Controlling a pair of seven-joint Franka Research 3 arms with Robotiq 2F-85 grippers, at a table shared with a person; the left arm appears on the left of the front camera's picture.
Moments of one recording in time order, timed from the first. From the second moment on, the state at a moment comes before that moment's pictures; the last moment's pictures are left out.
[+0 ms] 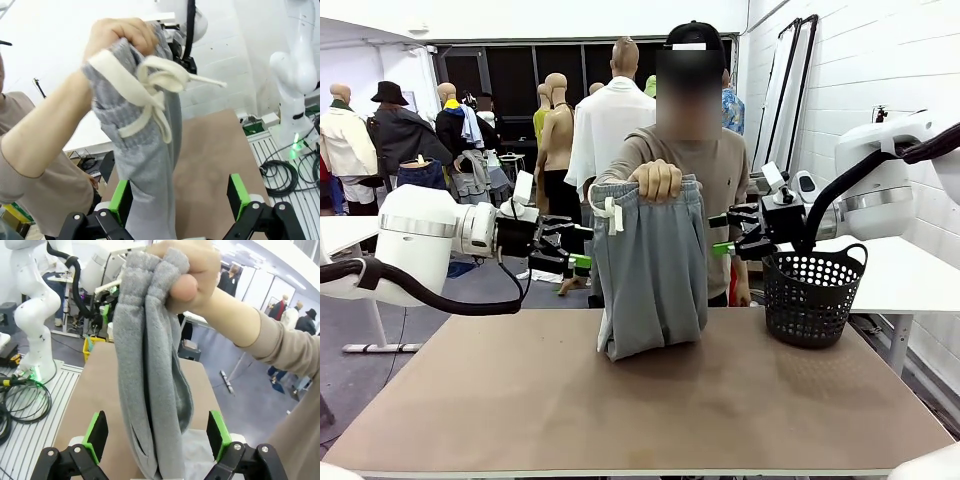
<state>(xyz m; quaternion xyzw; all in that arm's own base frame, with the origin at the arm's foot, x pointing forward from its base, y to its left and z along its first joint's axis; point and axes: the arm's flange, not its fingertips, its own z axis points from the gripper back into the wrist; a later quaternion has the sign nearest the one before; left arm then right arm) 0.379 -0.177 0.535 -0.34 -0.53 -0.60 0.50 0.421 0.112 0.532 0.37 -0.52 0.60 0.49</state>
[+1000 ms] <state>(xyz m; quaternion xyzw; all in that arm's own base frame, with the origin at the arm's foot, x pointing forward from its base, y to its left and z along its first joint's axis) 0.386 -0.195 0.536 -0.36 -0.57 -0.56 0.48 0.419 0.136 0.545 0.40 -0.54 0.58 0.46</state>
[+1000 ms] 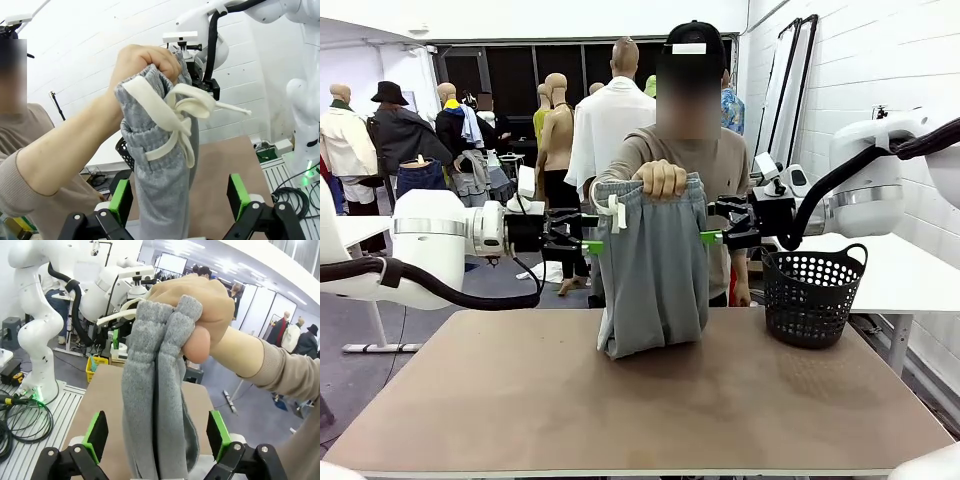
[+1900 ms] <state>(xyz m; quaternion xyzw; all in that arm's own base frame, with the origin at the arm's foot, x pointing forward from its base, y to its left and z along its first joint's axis) 0.397 -0.213 0.538 -0.39 -0.56 -0.56 0.46 0.434 0.145 0.550 0.40 -0.53 0.59 0.46</state>
